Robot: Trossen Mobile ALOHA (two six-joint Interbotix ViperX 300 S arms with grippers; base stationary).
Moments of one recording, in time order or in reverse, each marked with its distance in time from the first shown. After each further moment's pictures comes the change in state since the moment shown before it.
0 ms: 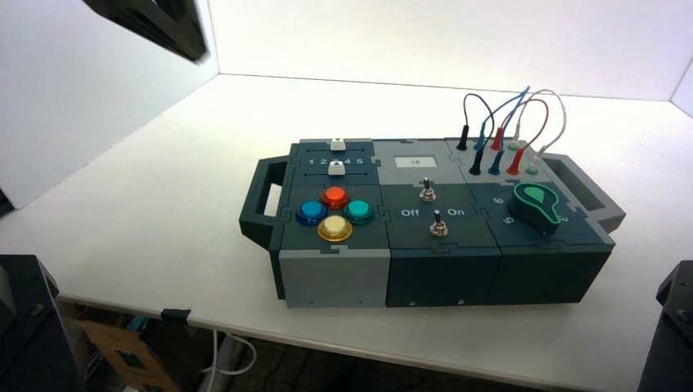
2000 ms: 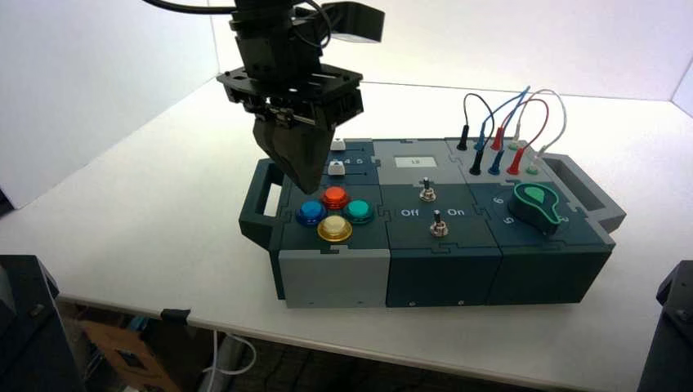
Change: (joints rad) left arm -0.235 0.655 -0.158 -0.002 -0.160 0.078; right arm -0.037 -0.005 0.015 -0.008 -0.008 0.011
